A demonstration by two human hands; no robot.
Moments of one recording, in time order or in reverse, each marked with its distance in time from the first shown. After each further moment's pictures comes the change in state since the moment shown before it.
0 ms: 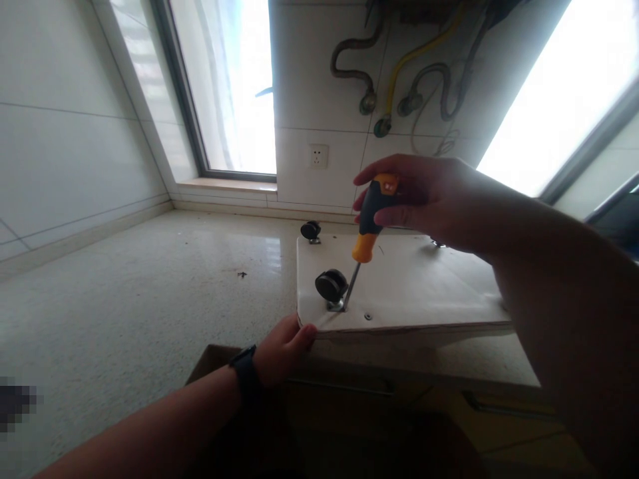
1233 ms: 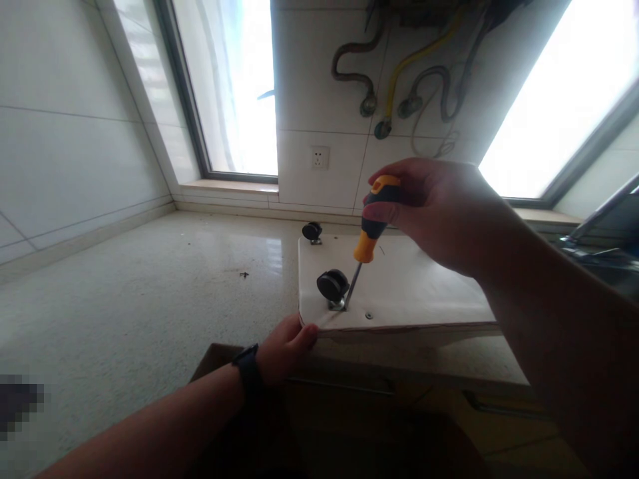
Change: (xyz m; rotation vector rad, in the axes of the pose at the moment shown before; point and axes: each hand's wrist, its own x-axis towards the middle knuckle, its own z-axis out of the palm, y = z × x) left_hand 0.002 -0.003 -0.002 0.019 -0.030 0.036; right_hand -0.011 -0.020 0.025 -0.114 0.293 0.015
